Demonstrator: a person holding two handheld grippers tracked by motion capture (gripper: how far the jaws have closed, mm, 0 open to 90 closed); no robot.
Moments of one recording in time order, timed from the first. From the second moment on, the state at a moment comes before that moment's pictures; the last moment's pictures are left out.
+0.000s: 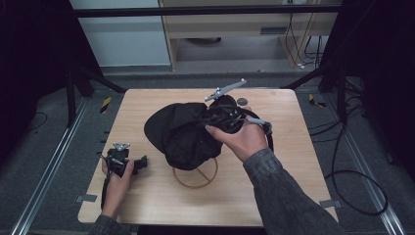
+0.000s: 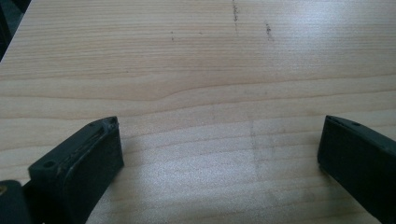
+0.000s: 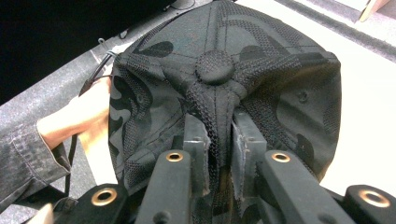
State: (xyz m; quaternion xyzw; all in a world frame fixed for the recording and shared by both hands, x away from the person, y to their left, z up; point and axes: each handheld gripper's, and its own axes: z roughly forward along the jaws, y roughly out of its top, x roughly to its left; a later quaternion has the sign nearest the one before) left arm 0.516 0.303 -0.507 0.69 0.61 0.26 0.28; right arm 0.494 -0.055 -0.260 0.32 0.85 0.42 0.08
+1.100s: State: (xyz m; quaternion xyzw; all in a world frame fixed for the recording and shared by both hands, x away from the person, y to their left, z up) left arm 0.516 0.303 -0.507 0.69 0.61 0.26 0.28; right arm 0.492 -0.058 -0.259 0.33 0.84 0.41 0.09
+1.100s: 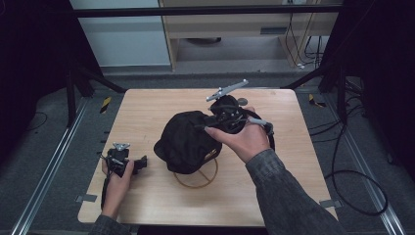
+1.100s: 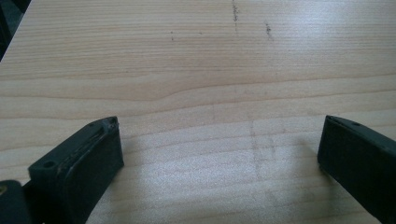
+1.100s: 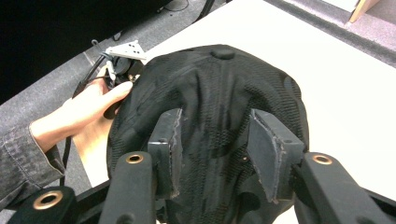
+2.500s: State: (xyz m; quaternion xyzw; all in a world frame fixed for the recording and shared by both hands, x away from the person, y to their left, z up) left arm 0.515 0.303 -0.507 0.69 0.61 0.26 0.28; right arm 0.482 -0.082 -0.250 0.36 0.82 0.43 0.11
